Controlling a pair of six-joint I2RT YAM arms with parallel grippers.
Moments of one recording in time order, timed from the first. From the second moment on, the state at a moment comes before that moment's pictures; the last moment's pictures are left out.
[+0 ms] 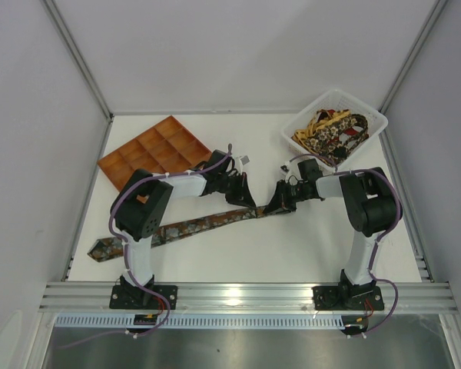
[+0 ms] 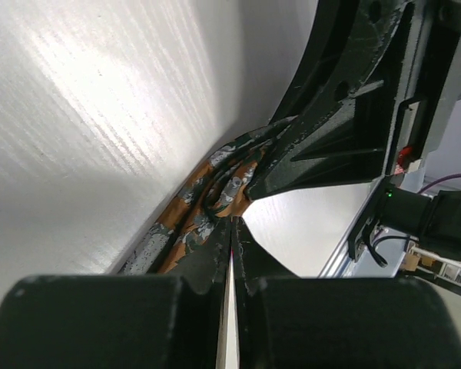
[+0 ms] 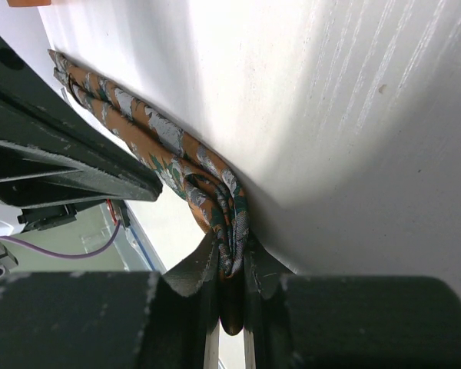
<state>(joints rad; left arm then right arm) -0.57 1.97 1.15 -0.07 0.65 -0.55 0.28 1.93 0.93 -0.10 -0.89 0.41</state>
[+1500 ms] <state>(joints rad) -0.59 2.00 1.13 -0.03 0.65 -0.57 0.37 1.88 1.00 -0.25 -0.68 0.46</state>
